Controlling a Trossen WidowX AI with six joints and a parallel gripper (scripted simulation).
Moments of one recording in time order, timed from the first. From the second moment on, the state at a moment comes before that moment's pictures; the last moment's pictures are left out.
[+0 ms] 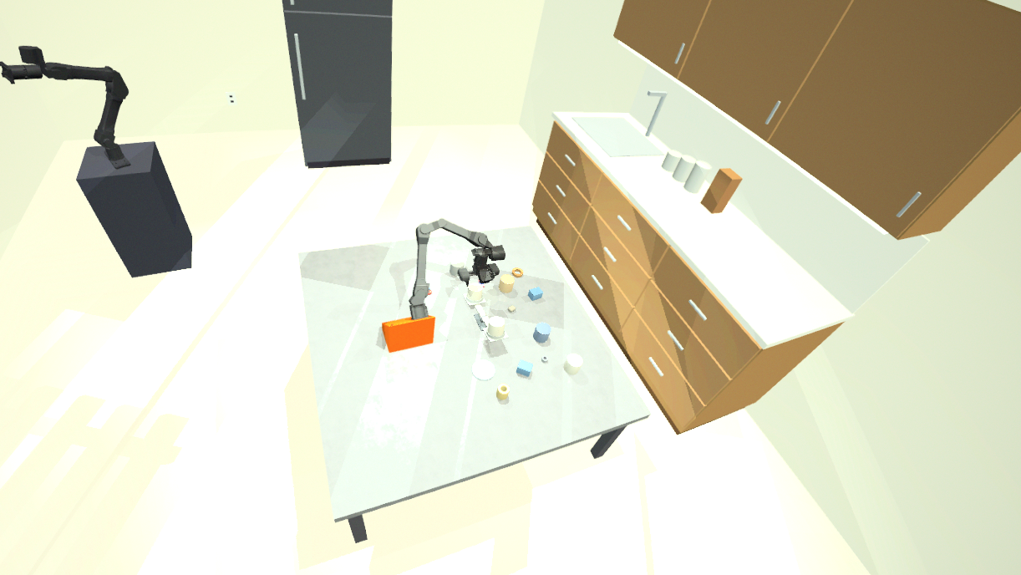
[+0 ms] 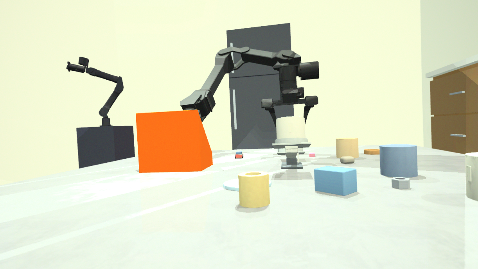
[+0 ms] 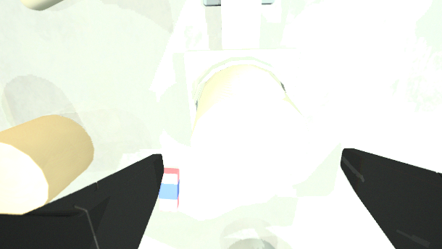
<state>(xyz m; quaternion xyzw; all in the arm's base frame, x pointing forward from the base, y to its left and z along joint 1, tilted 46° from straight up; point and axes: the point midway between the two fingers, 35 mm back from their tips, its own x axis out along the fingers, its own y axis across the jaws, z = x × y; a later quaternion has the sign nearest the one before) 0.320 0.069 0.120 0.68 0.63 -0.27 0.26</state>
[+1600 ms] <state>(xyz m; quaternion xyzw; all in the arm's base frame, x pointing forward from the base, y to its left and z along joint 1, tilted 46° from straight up) 0.322 0.117 0.074 0.68 0.63 -0.27 0.26</state>
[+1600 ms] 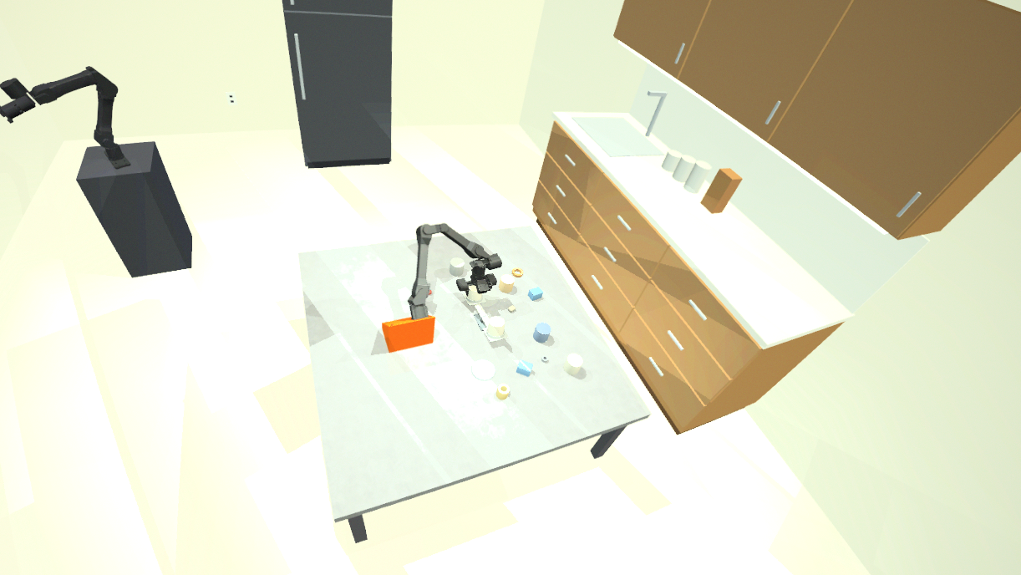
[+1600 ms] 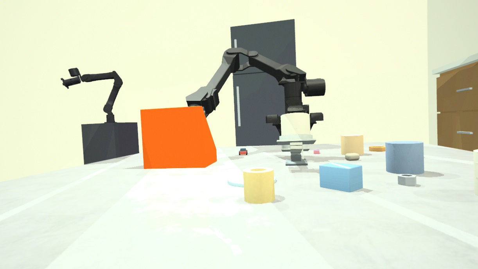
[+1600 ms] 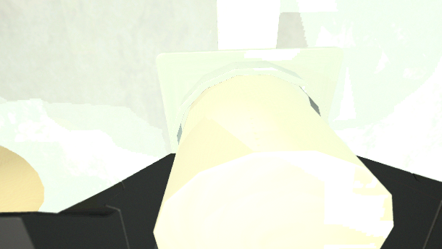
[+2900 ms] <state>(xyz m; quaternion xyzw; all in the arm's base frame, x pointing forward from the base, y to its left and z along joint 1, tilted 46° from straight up) 0.323 0.093 0.094 0.67 0.64 -0.27 0.26</state>
